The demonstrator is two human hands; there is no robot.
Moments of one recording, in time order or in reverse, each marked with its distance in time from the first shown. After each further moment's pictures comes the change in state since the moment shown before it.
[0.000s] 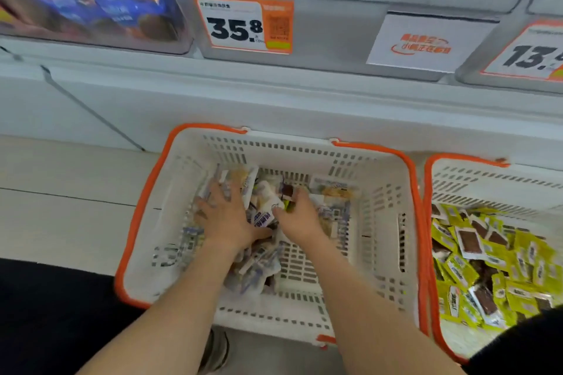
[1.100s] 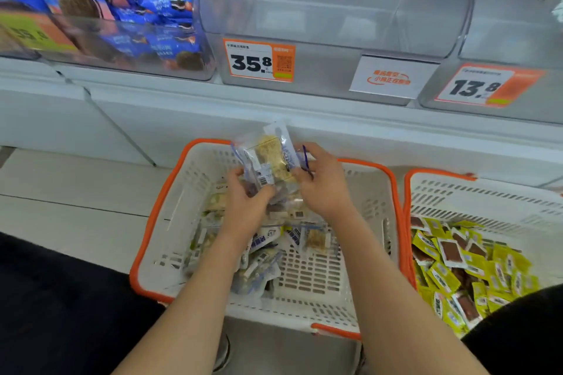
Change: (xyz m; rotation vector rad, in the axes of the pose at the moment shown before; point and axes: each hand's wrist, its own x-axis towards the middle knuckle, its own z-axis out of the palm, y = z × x) left_hand -0.074 0.043 -0.069 -1.276 0.091 0.168; right_hand -0.053 -0.086 -0.073 -0.113 0.269 -0.563
